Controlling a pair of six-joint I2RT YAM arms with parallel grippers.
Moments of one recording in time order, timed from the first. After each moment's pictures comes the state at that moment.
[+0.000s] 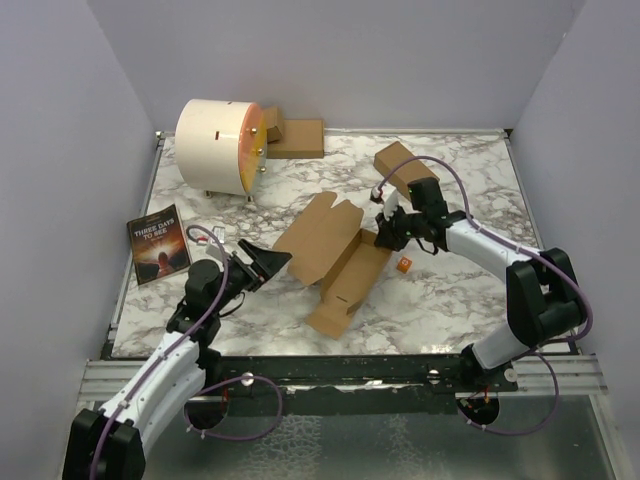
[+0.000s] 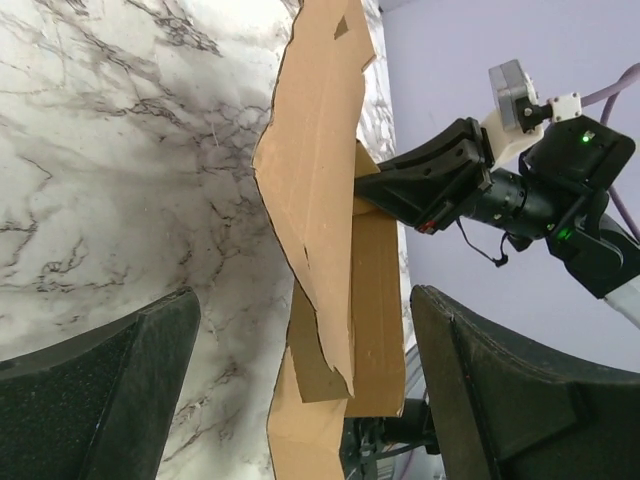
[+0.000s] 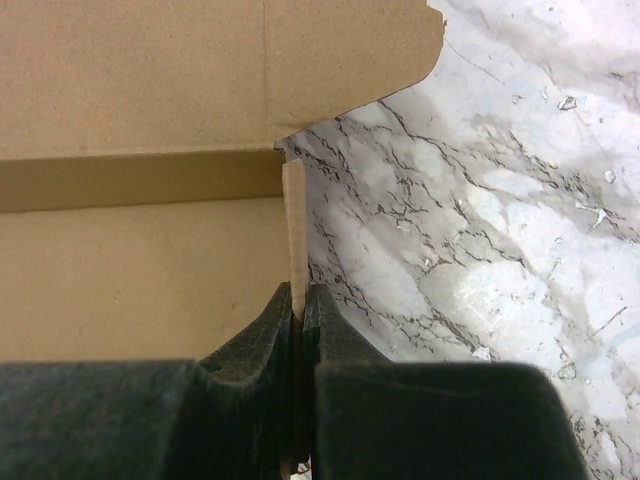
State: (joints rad) left arm -0.32 0.62 0.18 0.23 0.32 -1.08; right arm 0.37 1.56 0.95 -0.23 -0.49 -0.36
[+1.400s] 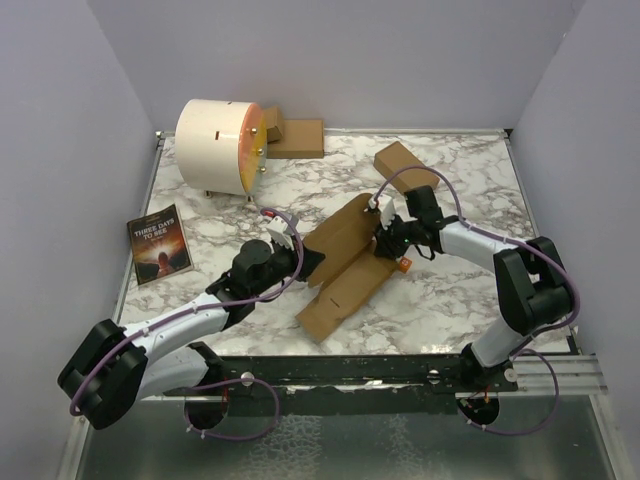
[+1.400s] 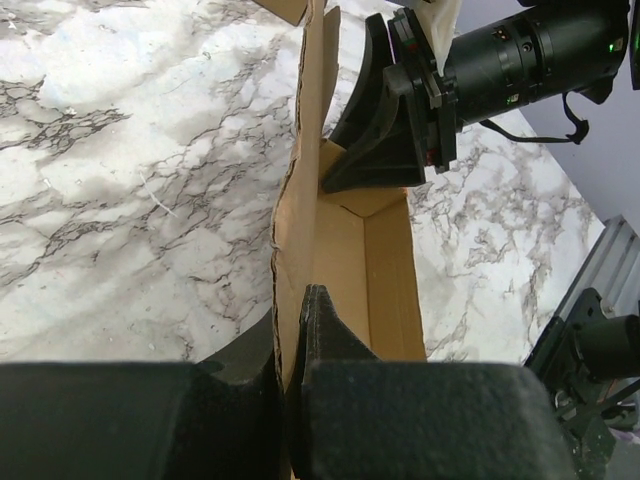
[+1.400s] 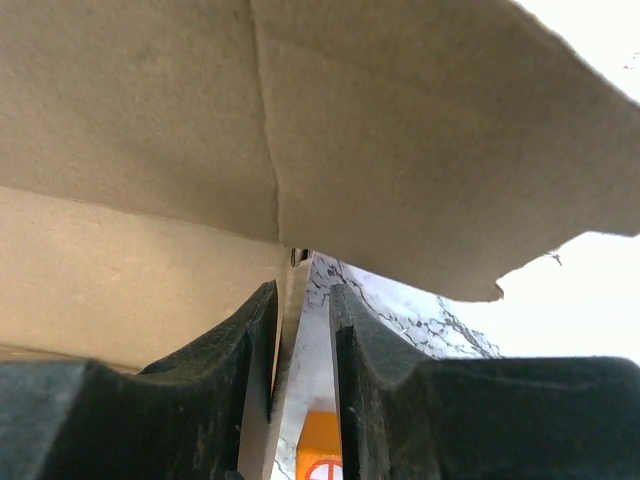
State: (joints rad) left arm -0.72 1.09 0.42 0.46 0.12 -0.49; right arm 0.37 1.63 0.90 -0.18 -0.50 -0.43
